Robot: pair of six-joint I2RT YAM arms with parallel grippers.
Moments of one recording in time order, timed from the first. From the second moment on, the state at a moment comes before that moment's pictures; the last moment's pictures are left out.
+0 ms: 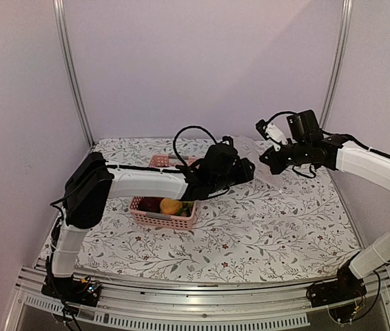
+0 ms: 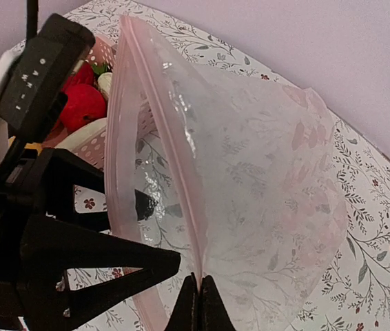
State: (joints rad) left arm -1.02 2.23 1.71 0.17 -0.28 -0.82; right arm 0.51 1.45 1.18 -0.40 -0.10 -0.17
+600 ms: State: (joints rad) left arm -1.03 2.26 1.66 0.31 -0.25 -0.80; right arm 0.54 1.46 1.14 -0.38 0.07 -0.21
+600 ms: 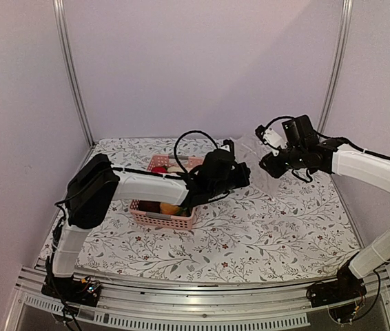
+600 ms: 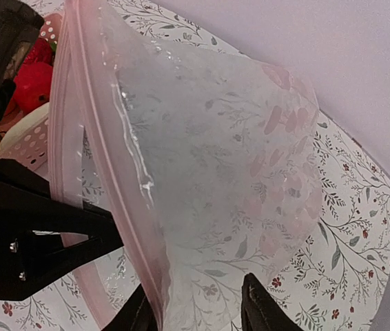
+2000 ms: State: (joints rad) left arm -1.03 2.06 1.47 0.35 -0.19 -0.54; right arm 0.46 1.45 1.15 -0.24 0.28 -0.27
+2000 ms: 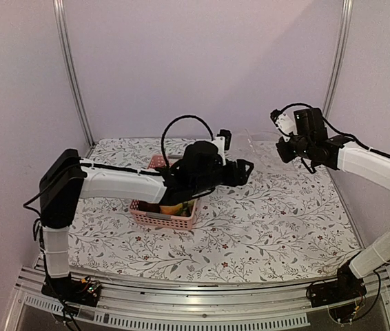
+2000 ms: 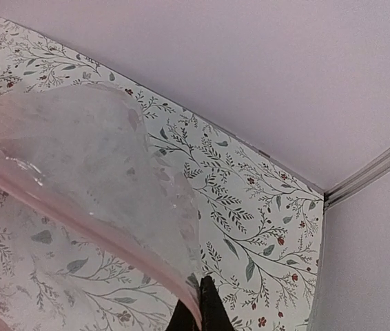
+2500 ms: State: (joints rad) left arm -0.95 1.57 1.12 0.05 -0.26 -0.33; right arm 0.25 1.39 1.21 -0.24 0.25 -0.30
